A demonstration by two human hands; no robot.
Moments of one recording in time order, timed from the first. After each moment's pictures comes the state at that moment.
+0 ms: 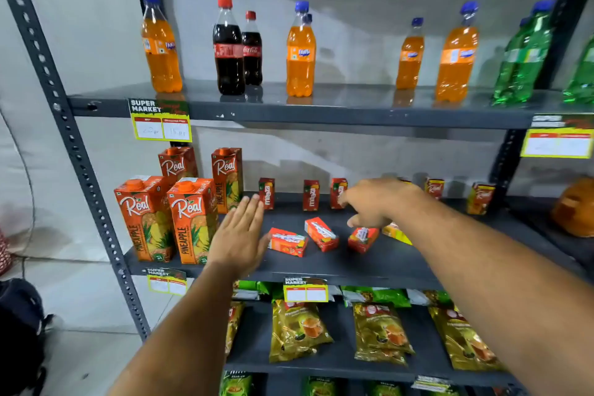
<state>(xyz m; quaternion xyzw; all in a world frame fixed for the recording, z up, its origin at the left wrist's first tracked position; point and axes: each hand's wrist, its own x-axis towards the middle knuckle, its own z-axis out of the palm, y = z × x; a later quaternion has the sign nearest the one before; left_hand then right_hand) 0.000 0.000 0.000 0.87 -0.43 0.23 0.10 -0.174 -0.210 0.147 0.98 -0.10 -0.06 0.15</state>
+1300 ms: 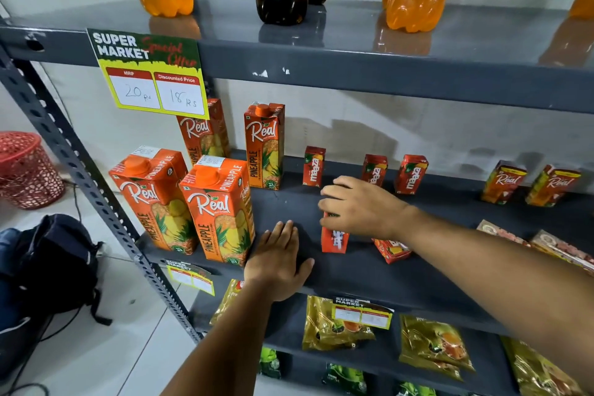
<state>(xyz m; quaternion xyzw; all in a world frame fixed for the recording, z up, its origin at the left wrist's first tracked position) 0.088 -0.028 -0.113 0.92 -0.39 0.01 0.05 0.022 -0.230 0.028 0.88 0.34 0.12 0.30</state>
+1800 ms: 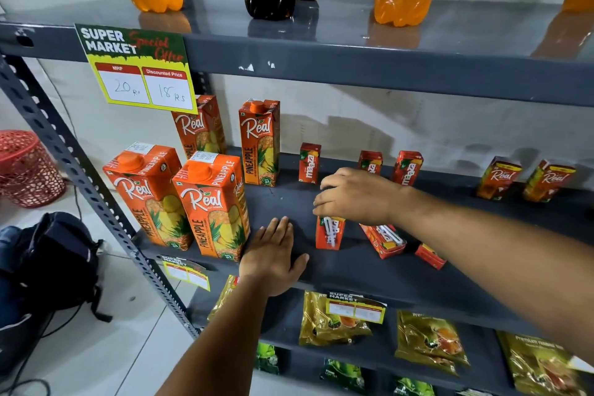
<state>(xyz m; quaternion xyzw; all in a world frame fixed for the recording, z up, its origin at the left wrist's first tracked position) 0.085 -0.029 -0.111 0.93 -0.38 0.01 0.03 0.027 -0.234 0.049 0.91 0.32 0.05 0.24</state>
